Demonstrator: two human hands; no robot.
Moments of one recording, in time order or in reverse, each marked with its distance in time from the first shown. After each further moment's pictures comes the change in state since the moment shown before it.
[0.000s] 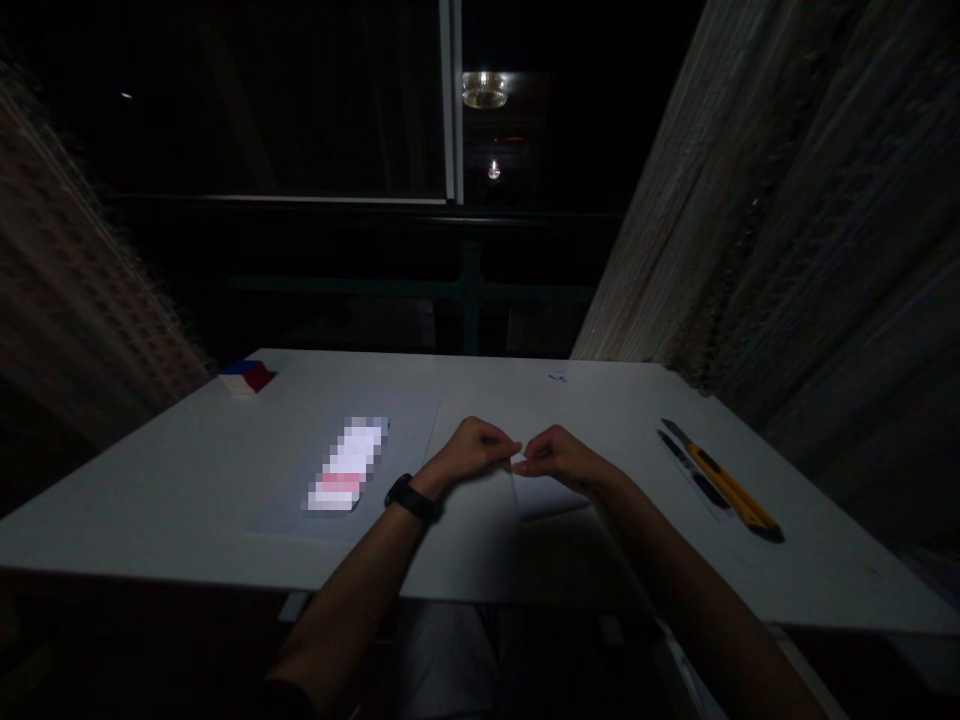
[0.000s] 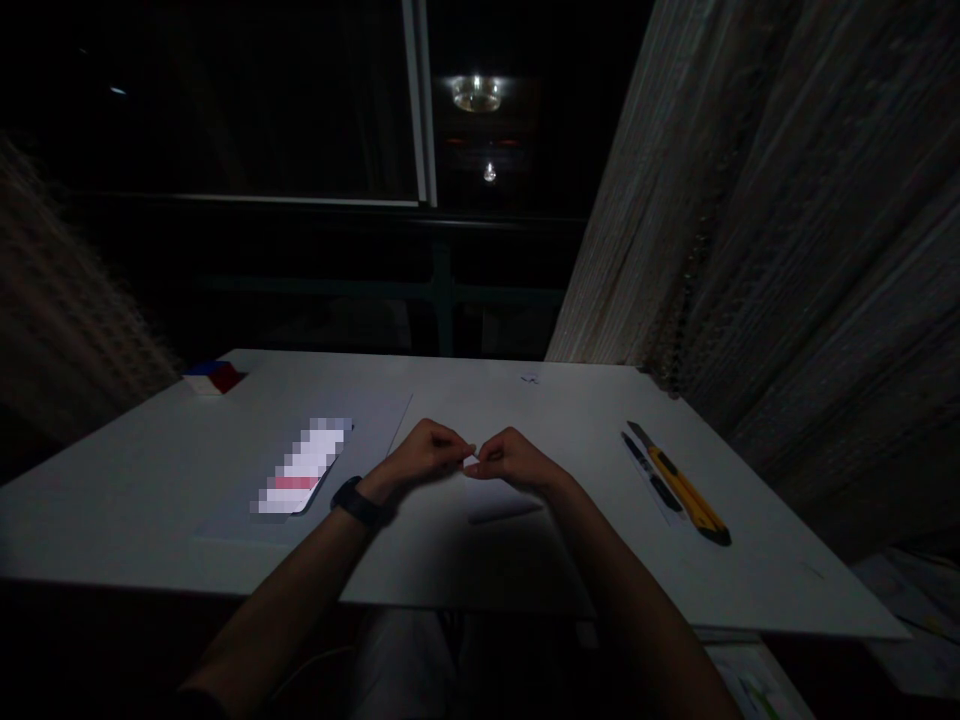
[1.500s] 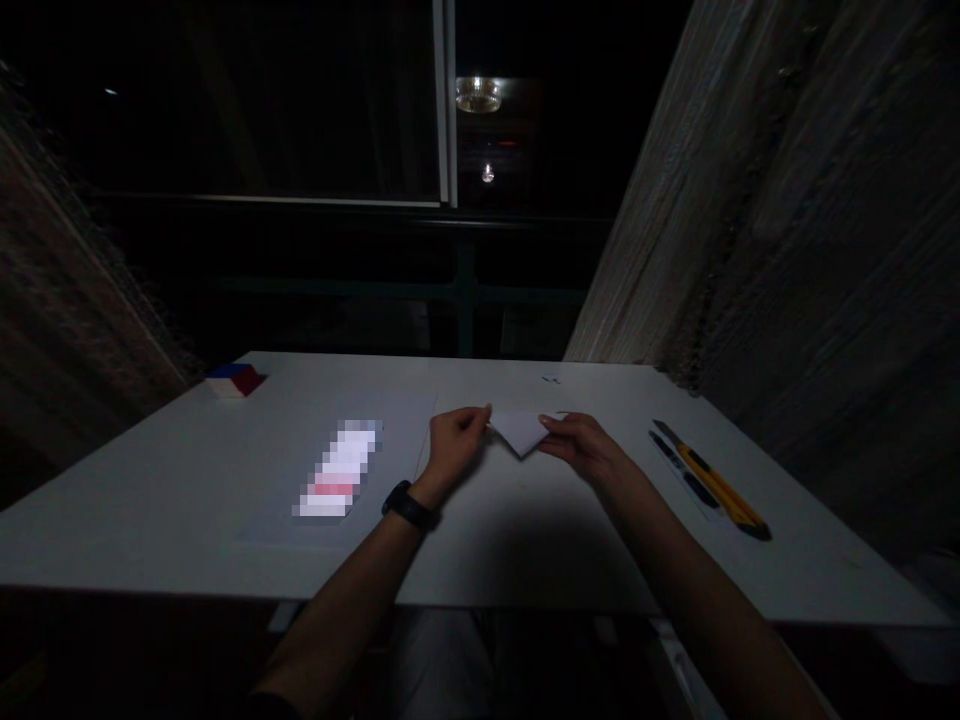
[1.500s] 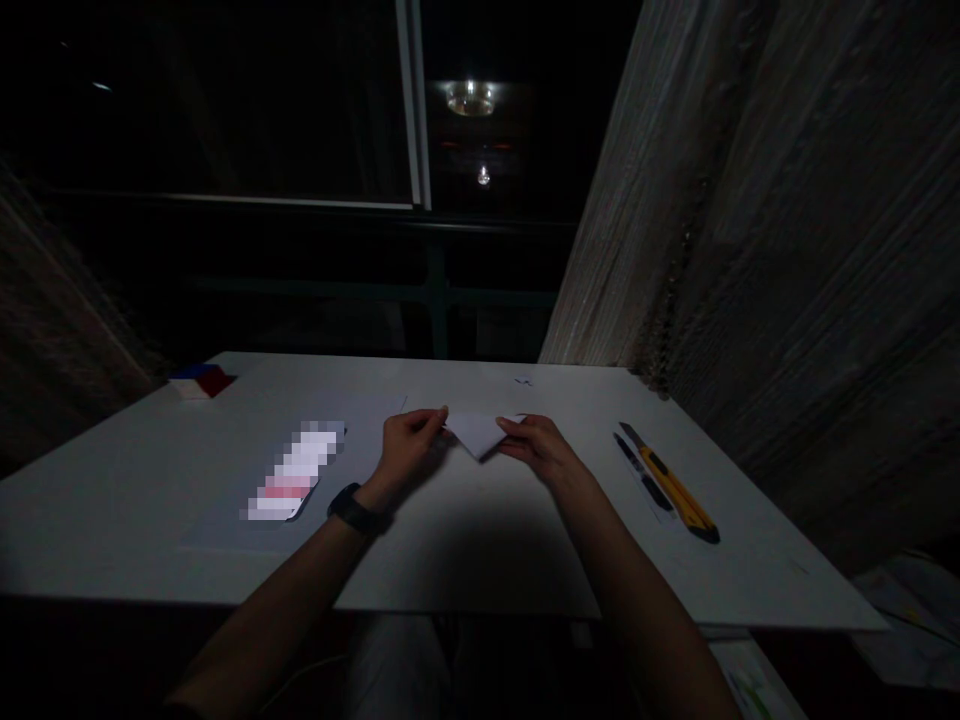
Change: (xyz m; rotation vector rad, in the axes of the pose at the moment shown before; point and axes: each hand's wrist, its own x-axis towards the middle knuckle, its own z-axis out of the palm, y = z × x) left_hand 0.005 -0.002 0.003 0.085 0.577 0.053; right_hand 0.004 0.013 -0.032 0.666 0.405 0.120
